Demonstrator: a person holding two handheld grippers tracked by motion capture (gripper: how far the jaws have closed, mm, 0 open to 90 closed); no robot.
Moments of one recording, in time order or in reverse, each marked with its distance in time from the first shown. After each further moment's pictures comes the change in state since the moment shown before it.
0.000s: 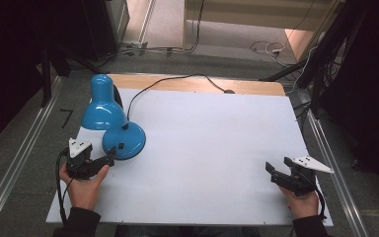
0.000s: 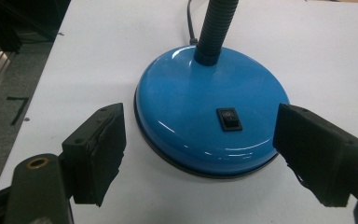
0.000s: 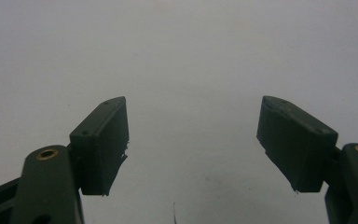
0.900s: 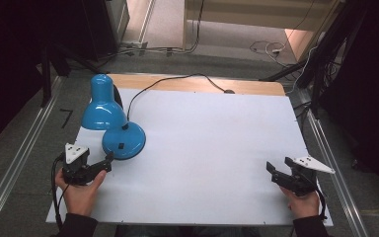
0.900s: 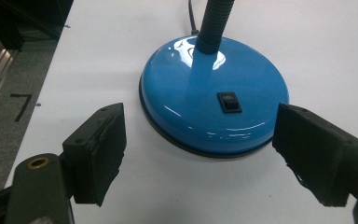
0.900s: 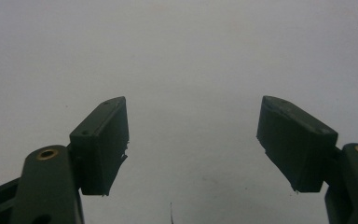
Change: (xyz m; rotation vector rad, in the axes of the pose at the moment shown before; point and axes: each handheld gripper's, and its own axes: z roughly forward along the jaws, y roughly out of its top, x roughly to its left) left arm 0.002 -0.008 -0.013 0.012 0.007 0.009; right arm -0.001 0.000 -0.001 -0.004 -0.008 0.003
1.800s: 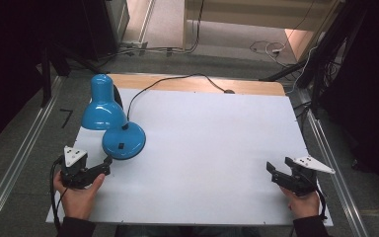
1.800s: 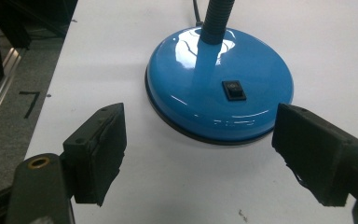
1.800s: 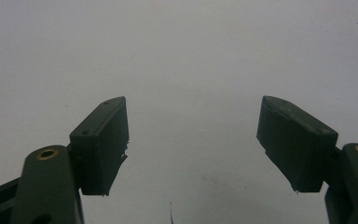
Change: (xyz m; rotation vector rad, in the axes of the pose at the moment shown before) left arm -0.001 -0.005 -0.006 0.016 0.024 0.019; right arm 0.000 0.000 0.000 0.000 -0.001 -0.002
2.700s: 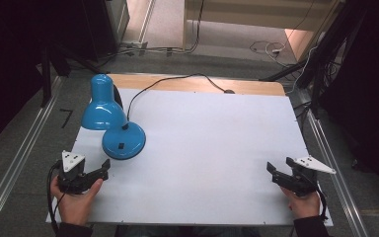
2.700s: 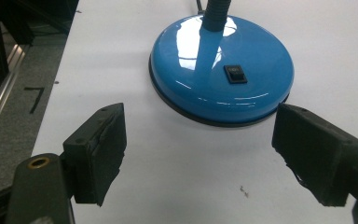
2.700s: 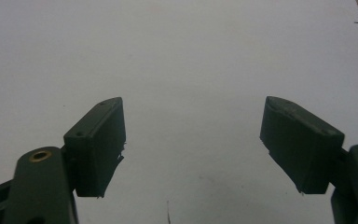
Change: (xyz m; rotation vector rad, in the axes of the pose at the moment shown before) left arm 0.001 -0.007 -0.010 0.018 0.006 0.010; right arm -0.002 -0.001 -0.001 0.001 -0.002 0.004
